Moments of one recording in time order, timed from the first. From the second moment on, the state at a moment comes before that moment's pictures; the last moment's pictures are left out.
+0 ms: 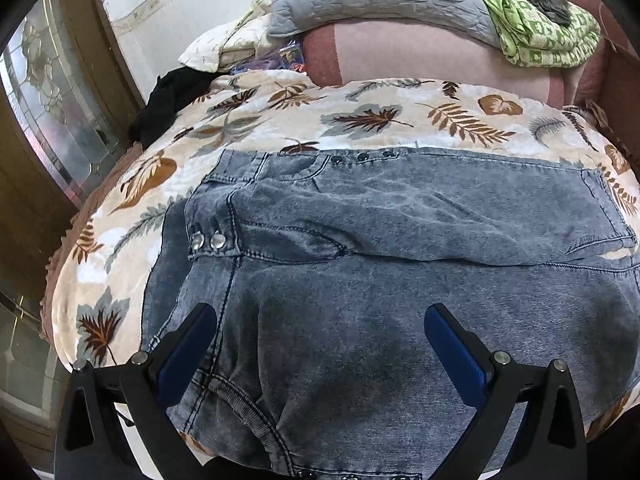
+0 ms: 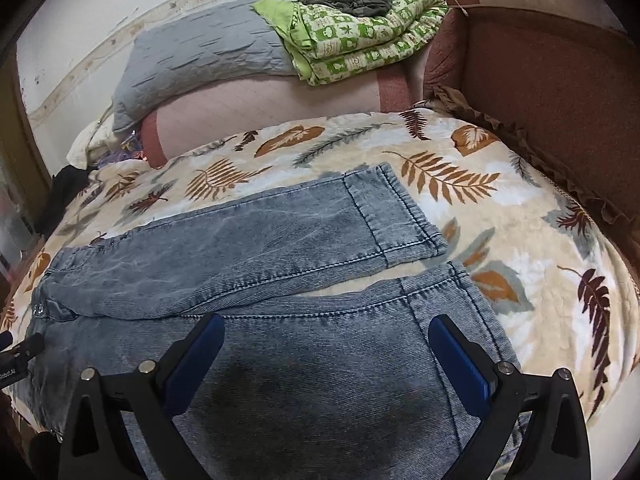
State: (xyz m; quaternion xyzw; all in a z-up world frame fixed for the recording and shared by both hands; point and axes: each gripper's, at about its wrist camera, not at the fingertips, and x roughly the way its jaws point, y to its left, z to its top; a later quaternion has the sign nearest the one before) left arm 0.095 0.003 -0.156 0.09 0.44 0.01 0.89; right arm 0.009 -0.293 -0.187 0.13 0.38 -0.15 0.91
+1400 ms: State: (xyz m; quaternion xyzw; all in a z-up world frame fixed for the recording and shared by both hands) left arm 0.087 -0.034 -0.155 0.13 0.45 0.00 0.88; right arm 0.024 -0.281 -0.200 0.10 0.40 -0.11 0.90
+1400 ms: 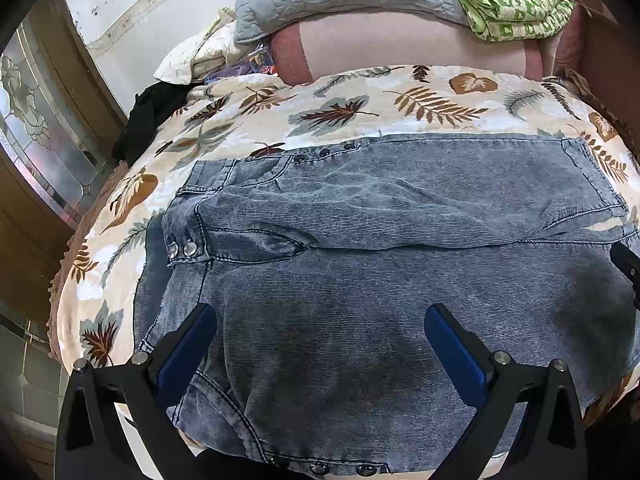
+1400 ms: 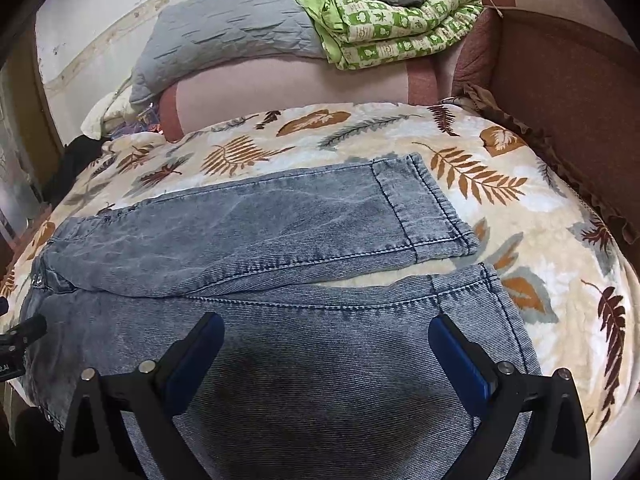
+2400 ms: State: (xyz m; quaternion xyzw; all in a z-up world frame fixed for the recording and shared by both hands) left arm 0.138 0.066 -0.127 0.10 0.43 0.09 0.89; right arm 0.021 -0.306 -0.200 0.15 0.41 -0.12 0.89
